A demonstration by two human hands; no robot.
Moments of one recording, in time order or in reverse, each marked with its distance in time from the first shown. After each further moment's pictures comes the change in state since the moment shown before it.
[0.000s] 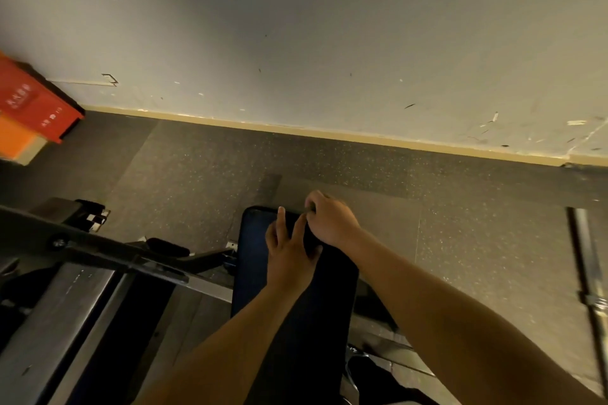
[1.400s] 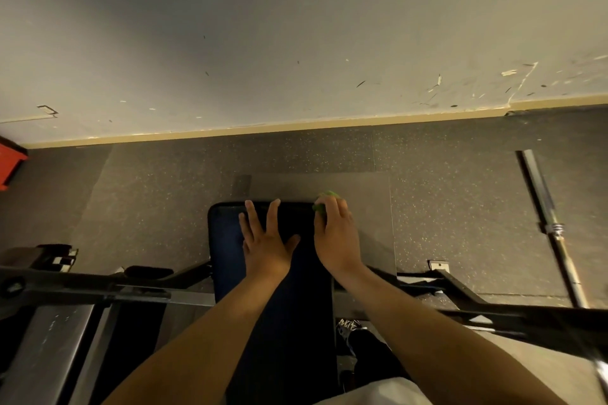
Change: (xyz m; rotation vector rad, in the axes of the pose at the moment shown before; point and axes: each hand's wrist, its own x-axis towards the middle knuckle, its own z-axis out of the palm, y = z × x) left_hand -0.004 -0.002 0.016 0.083 -0.063 0.067; right_hand -0.088 0.058 0.047 0.287 0.661 0.035
